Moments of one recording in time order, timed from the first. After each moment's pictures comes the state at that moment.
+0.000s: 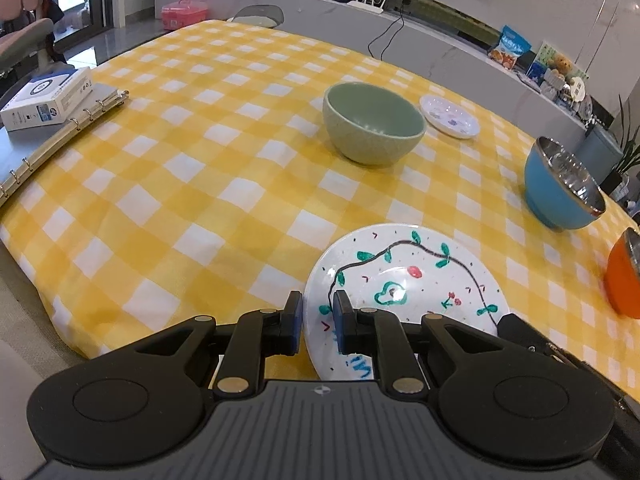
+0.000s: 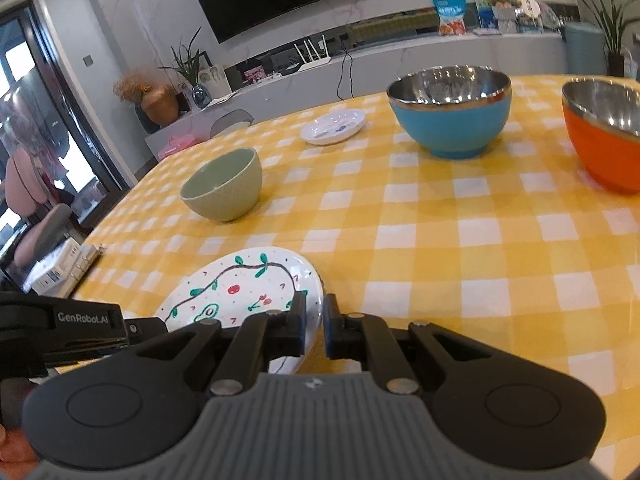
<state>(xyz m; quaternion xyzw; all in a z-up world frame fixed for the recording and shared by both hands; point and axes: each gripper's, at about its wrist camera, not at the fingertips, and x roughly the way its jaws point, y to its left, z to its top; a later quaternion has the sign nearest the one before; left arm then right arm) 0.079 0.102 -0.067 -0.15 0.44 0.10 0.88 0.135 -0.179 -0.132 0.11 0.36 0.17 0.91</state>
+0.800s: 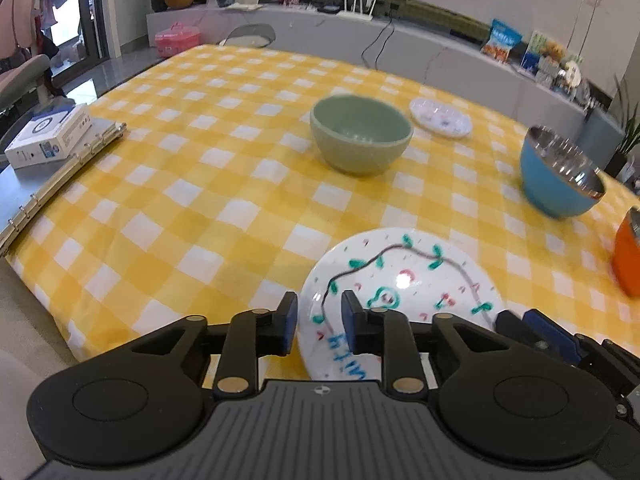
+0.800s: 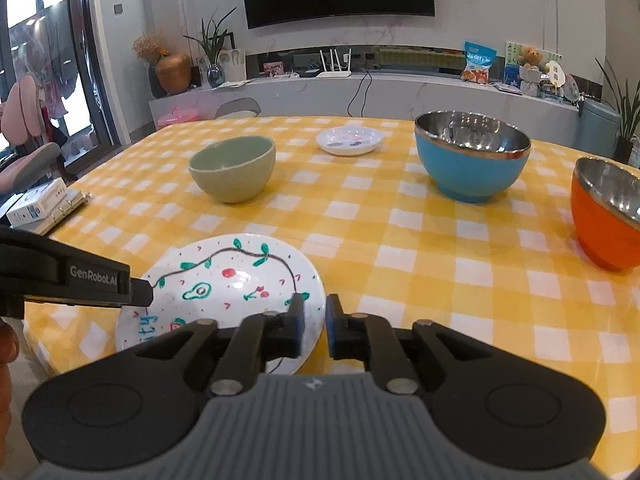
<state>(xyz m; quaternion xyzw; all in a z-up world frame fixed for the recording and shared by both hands) 0.076 0.087 -0.054 -0.10 0.42 0.10 0.89 0.123 -0.160 -0.123 0.00 0.33 0.17 0.93</state>
